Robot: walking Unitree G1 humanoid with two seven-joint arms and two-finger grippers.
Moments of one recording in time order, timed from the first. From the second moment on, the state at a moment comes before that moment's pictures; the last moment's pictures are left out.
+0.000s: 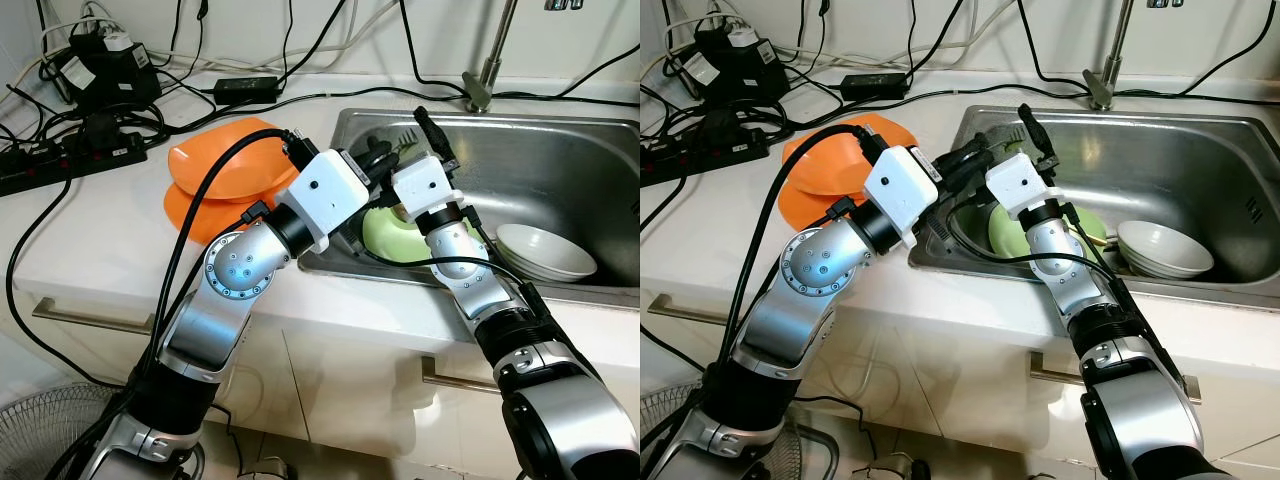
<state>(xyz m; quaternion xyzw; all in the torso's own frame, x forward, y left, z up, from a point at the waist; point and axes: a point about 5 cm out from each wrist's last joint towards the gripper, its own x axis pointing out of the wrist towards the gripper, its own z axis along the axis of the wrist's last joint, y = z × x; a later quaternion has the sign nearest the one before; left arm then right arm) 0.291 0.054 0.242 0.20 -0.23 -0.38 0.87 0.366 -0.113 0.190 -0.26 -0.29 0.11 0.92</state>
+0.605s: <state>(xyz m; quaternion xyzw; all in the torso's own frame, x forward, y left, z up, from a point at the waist) 0.290 0.053 0.243 0.19 -0.23 -0.38 0.88 0.364 -0.112 0.192 -0.24 -0.30 0.12 0.92</state>
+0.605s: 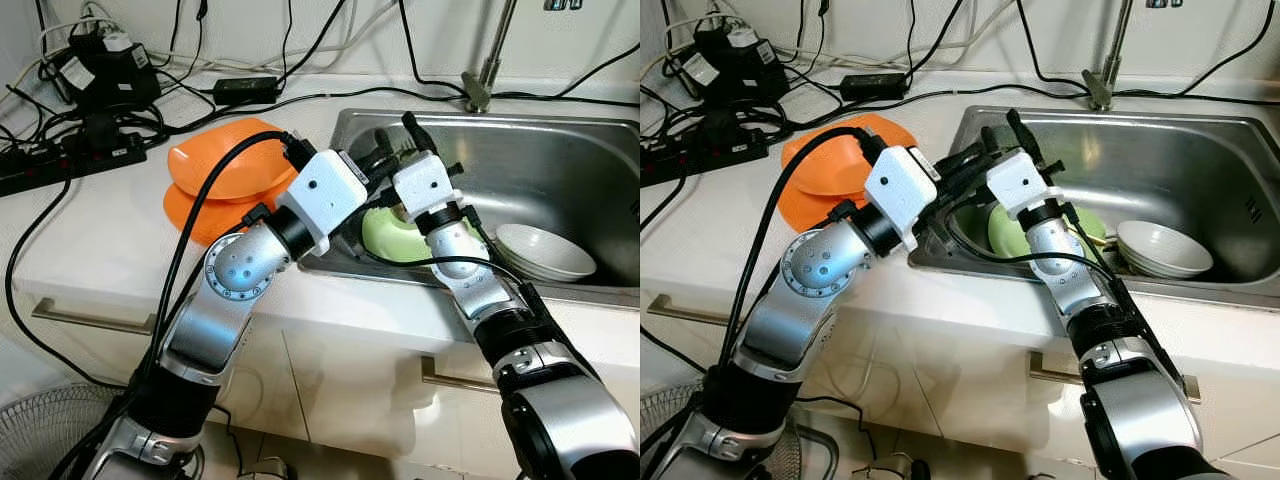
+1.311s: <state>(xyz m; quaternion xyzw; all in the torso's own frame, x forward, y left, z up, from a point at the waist) 0.300 0.066 0.249 0.11 -0.20 -0.33 0.91 0.364 -0.111 0.192 -0.24 -0.30 0.12 0.92</state>
